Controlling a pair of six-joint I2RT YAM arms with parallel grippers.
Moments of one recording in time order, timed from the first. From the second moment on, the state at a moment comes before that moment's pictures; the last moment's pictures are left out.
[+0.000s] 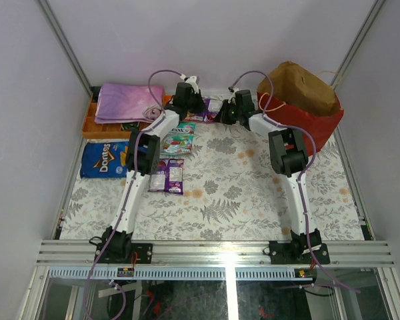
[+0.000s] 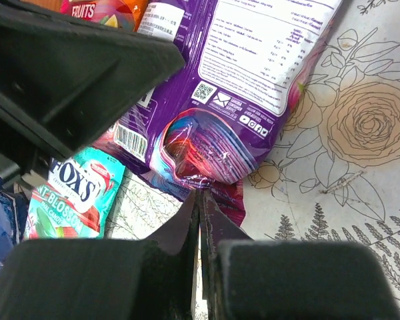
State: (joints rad) left arm -0.29 2.70 2.32 -0.07 0.23 -0.34; right arm 0.33 2.49 1.92 -0.03 -0.41 0.48
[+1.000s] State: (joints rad) left arm -0.31 2.71 2.41 -0.22 0.04 -0.29; right arm 0.33 2.49 1.99 -0.29 -0.34 0.38
